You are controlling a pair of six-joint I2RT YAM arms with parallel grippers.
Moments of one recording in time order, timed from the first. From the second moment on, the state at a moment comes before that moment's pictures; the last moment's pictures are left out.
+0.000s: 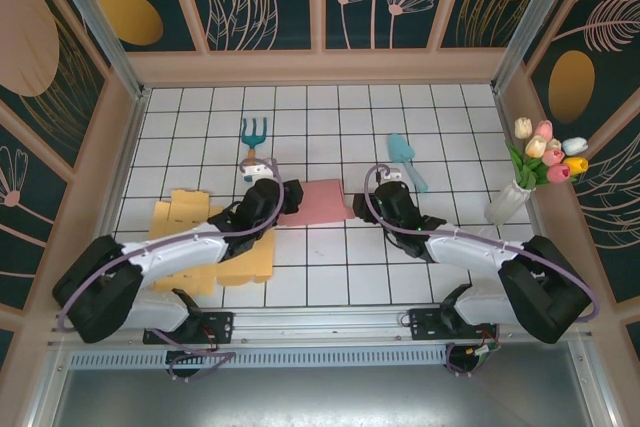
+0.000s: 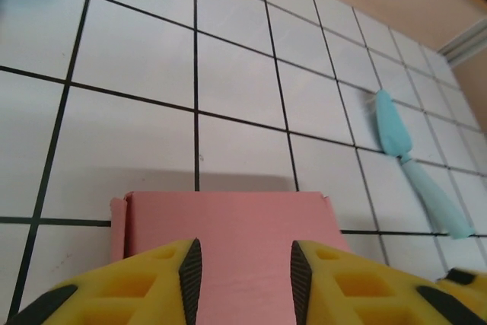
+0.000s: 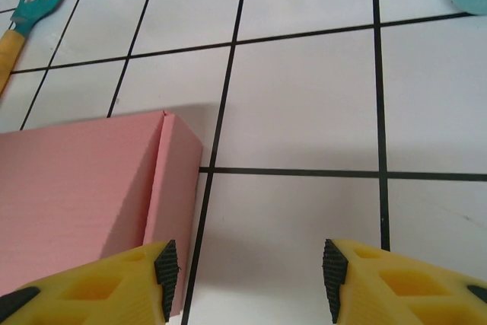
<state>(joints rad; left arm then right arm) -0.80 1.30 0.59 0.19 -0.33 -0.85 0.70 1.27 0.46 0.17 0.21 0.56</state>
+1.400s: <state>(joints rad) -0.80 1.66 0.77 0.00 -0.28 -1.04 0.71 1.36 0.43 0.41 0.13 0.52</state>
